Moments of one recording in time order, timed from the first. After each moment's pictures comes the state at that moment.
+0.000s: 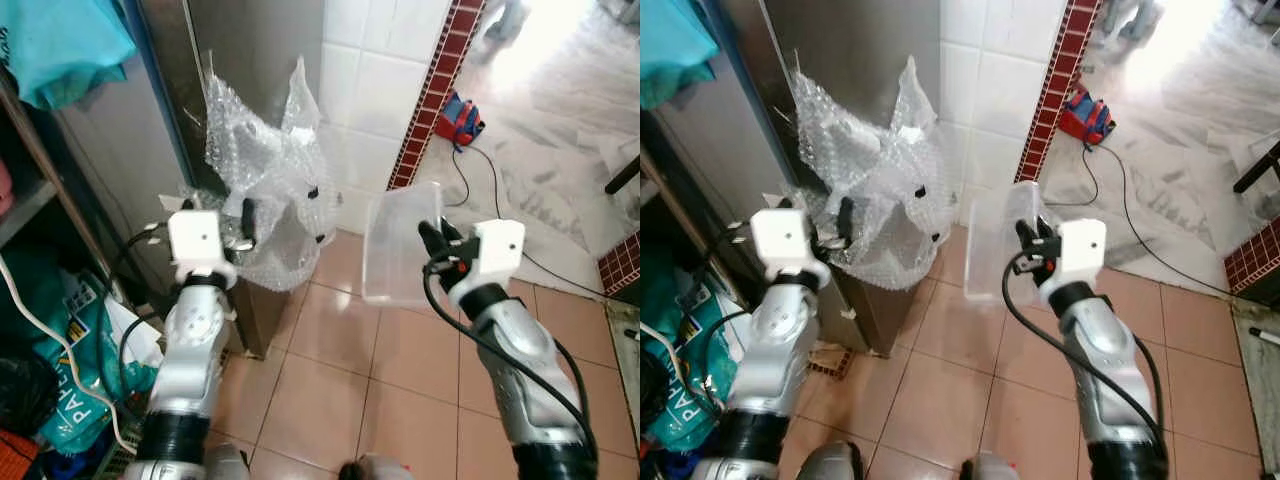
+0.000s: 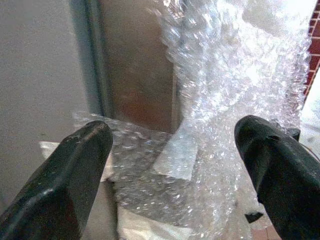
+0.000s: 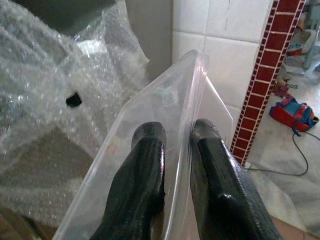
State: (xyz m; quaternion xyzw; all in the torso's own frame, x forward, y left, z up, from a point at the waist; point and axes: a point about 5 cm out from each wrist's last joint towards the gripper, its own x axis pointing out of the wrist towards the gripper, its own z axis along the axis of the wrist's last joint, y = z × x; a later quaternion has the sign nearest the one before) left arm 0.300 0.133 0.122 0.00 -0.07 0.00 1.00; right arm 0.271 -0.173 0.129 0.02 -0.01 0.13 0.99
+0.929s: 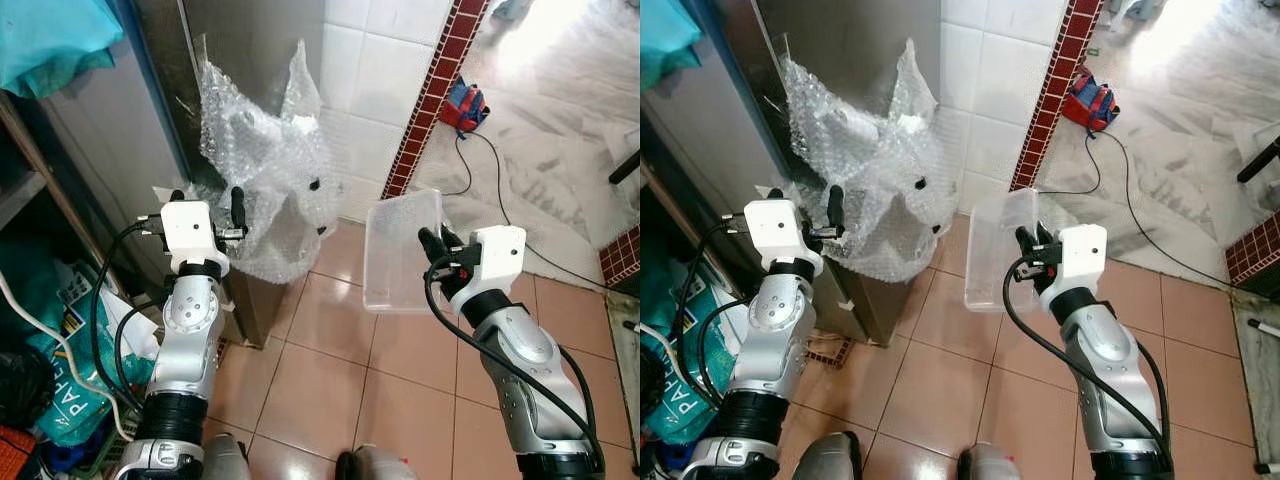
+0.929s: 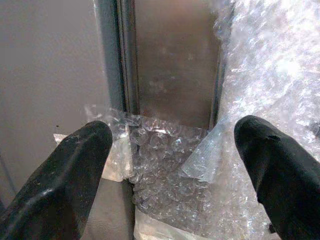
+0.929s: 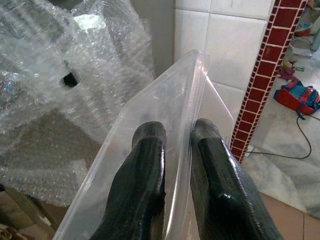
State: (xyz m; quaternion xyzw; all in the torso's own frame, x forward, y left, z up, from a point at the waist) left arm 0.312 0.145 0.124 0.00 -0.09 0.04 1.00; right arm 0.266 -0.171 0.130 0.02 0.00 0.13 0.99
